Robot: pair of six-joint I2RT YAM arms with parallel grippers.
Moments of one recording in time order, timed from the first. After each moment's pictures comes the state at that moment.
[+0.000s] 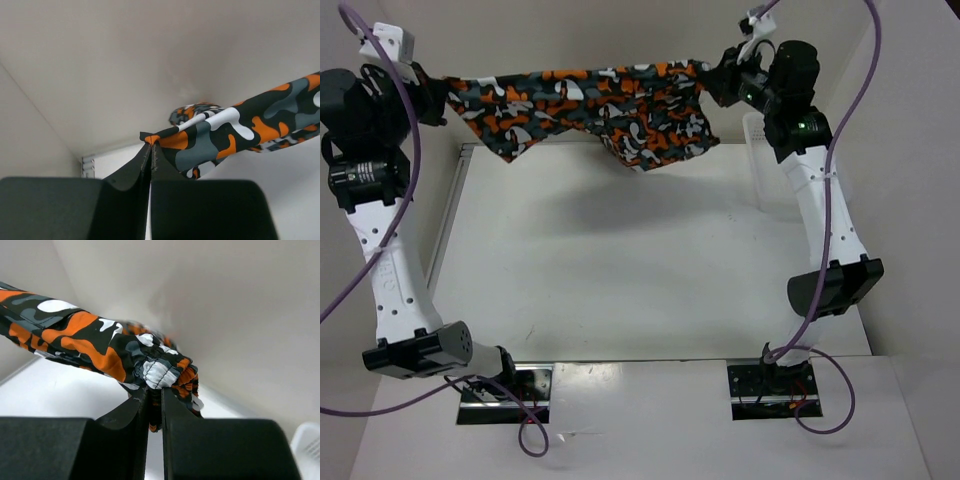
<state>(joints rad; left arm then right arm) 0.31 1.44 1.98 -0.48 0.52 0.07 0.19 1.73 2.14 -0.36 -0.43 0.02</state>
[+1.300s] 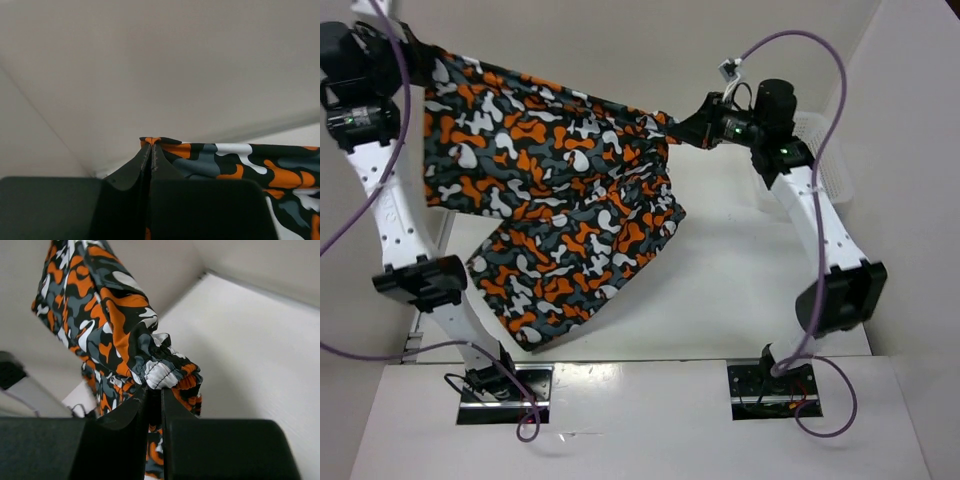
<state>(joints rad) 0.39 1.81 2.52 -0.58 0.54 0.07 0.22 1.54 1.69 -0.20 -0.84 0.45</state>
